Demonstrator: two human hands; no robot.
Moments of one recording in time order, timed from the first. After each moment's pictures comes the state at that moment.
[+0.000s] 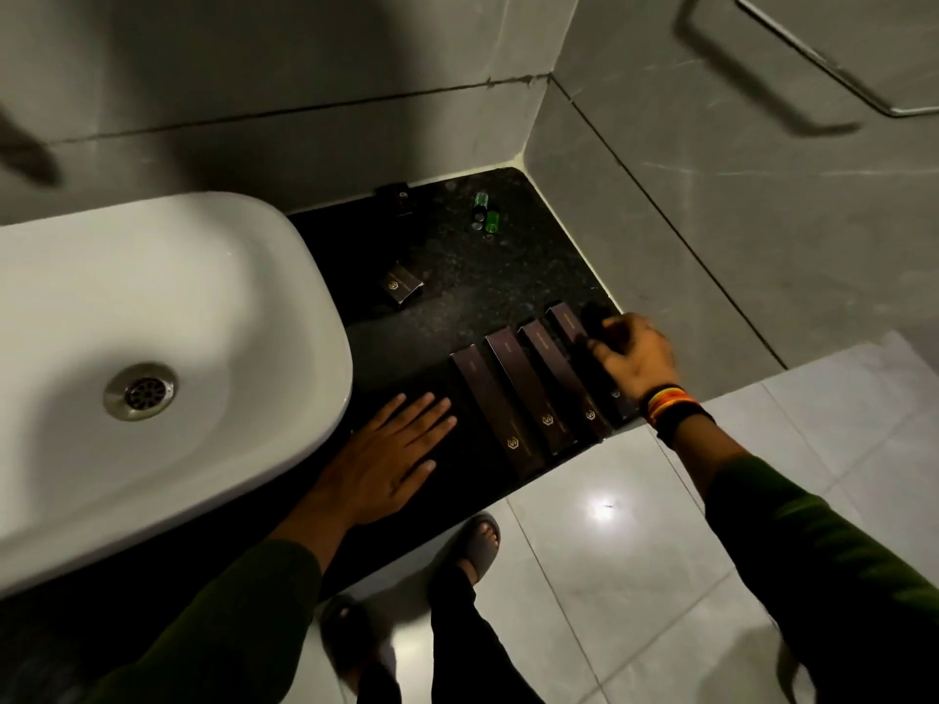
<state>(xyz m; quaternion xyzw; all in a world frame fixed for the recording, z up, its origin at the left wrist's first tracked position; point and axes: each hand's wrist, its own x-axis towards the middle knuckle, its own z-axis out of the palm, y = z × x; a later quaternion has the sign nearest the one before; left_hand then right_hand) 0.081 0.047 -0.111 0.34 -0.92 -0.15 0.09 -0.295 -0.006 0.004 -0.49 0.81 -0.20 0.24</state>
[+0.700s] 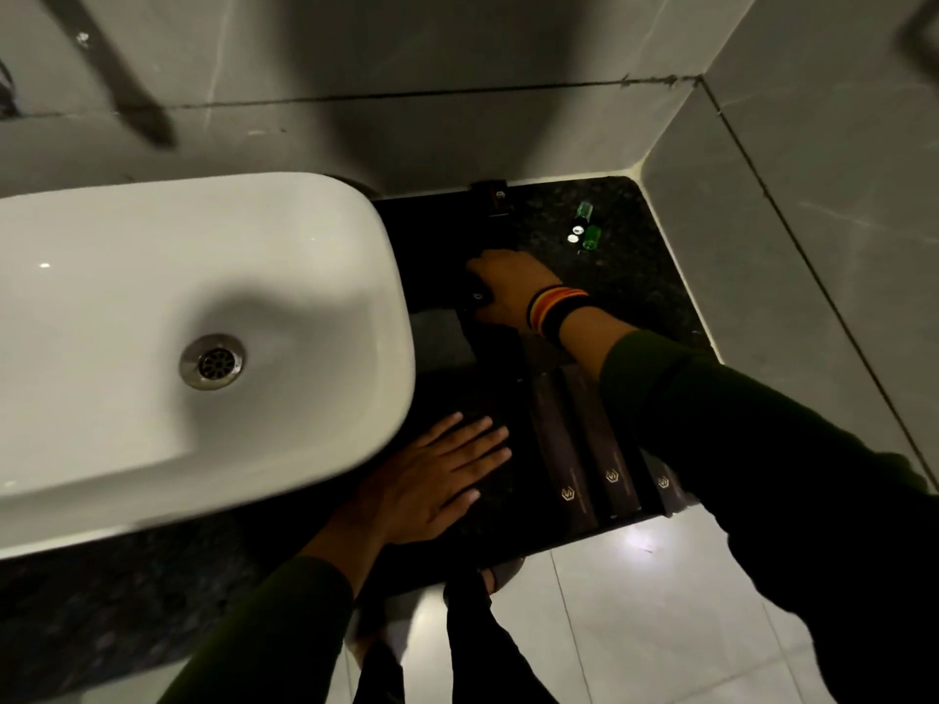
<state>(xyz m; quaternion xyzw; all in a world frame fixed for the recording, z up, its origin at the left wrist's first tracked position) 0.079 0.051 -0.106 0.35 -0.92 -0.17 0.11 -0.082 -0.182 -0.002 -0.86 0.48 0.10 0.15</state>
